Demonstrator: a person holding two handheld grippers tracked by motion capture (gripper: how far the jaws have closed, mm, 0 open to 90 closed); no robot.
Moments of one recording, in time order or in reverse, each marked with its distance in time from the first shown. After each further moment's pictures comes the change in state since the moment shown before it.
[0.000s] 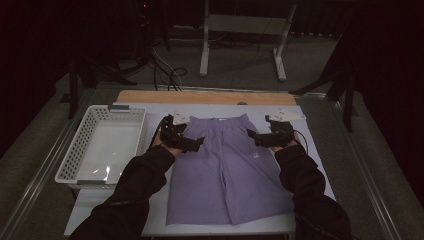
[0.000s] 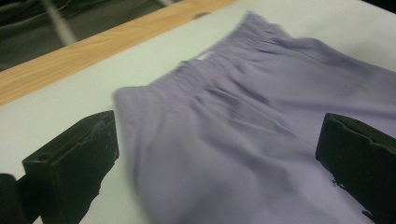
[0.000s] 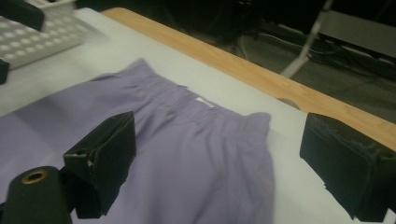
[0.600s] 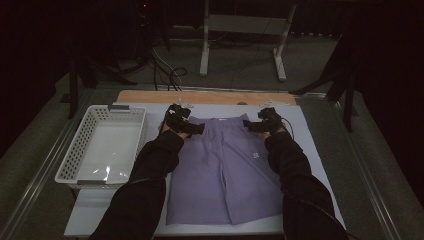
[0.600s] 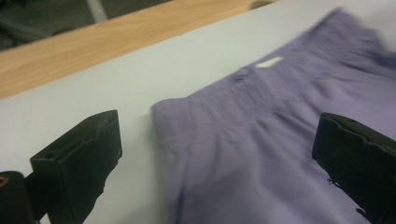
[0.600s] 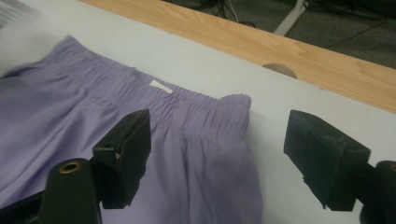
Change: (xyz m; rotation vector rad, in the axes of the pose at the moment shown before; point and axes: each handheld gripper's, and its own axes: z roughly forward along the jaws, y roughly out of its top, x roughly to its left) left arm 0.034 0.011 0.068 0.087 0.079 -0.119; right arm -0.040 -0.009 0.078 0.145 -0.037 0.120
